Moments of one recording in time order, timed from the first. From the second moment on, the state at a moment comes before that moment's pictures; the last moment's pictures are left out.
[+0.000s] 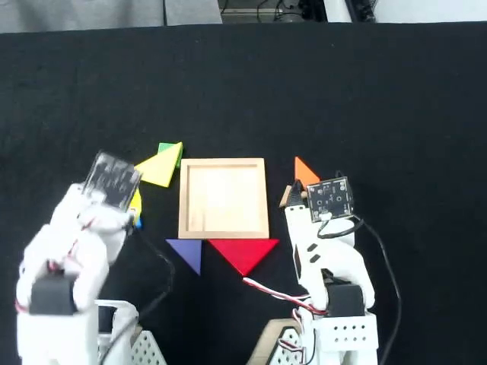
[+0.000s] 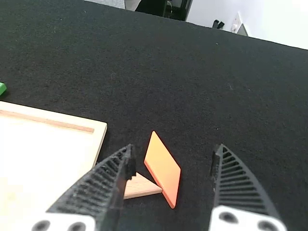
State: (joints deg) left arm -4.1 -78.5 58.6 65.5 -27.3; right arm -1.8 -101.7 97.0 39.6 9.9
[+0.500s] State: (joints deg) left arm -0.2 -32.0 29.5 75.6 -50.6; right arm -1.8 -101.7 97.0 40.7 13.7
